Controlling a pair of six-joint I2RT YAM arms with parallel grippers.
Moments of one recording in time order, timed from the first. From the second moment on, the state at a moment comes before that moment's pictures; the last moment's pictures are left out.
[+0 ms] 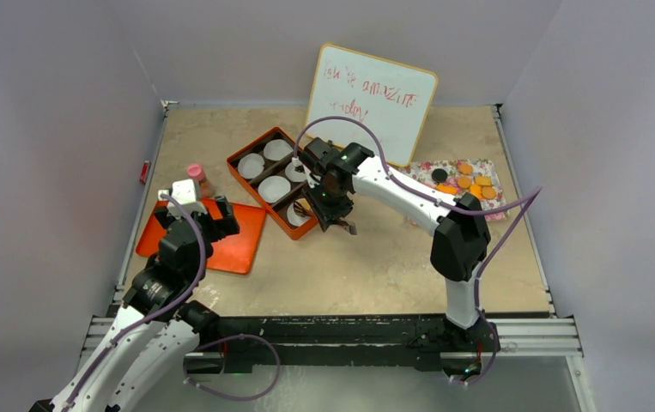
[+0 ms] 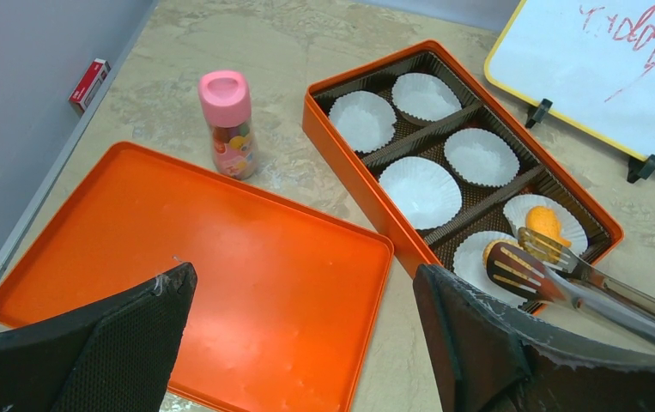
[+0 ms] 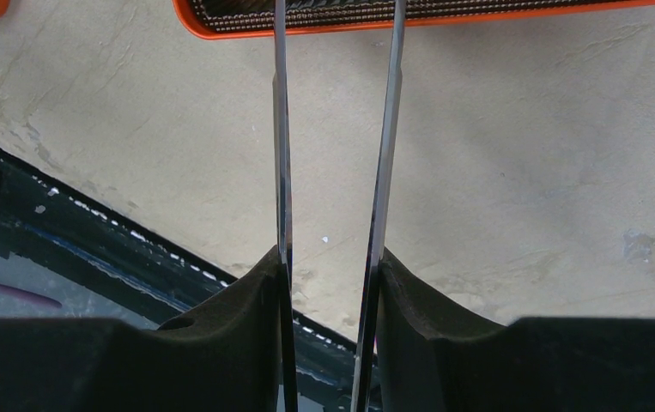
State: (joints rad) left arm -0.52 0.47 0.64 -0.47 -0.63 -0.31; right arm 0.84 1.94 1.79 -1.14 -0.07 0.24
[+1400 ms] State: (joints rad) left arm -0.52 0.45 0.64 -0.47 -0.63 -0.31; right arm 0.84 1.86 1.82 -1.15 0.06 0.26
